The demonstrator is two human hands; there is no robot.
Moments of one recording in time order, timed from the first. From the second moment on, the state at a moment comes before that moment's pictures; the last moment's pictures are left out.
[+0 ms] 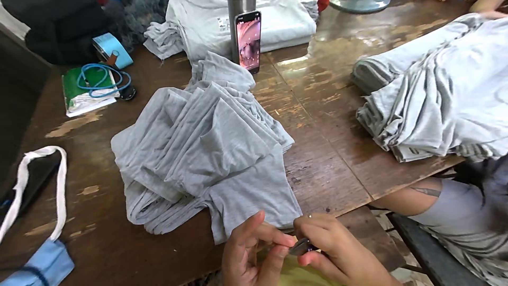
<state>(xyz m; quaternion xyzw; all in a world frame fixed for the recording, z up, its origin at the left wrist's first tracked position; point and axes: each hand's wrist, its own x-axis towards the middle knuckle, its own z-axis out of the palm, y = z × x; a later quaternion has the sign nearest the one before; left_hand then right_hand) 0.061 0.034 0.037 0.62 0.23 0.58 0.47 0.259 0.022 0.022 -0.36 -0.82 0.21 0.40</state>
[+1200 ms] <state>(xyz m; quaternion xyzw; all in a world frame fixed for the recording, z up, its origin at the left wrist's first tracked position) 0.062 0.031 0.036 0.59 0.23 0.58 0.51 0.257 0.022 0.020 -0.36 -0.82 0.20 0.40</state>
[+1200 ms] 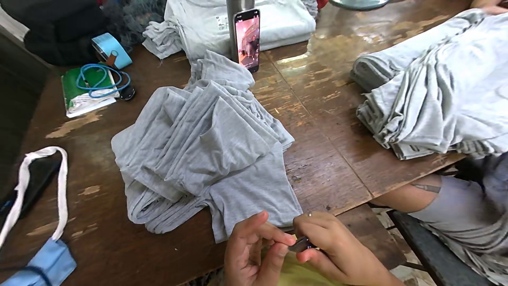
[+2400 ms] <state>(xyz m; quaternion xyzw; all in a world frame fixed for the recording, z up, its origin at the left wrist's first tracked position) 0.006 0.029 0.005 0.67 0.39 0.54 0.33 0.250 0.048 -0.016 -0.40 -0.80 0.25 0.38</state>
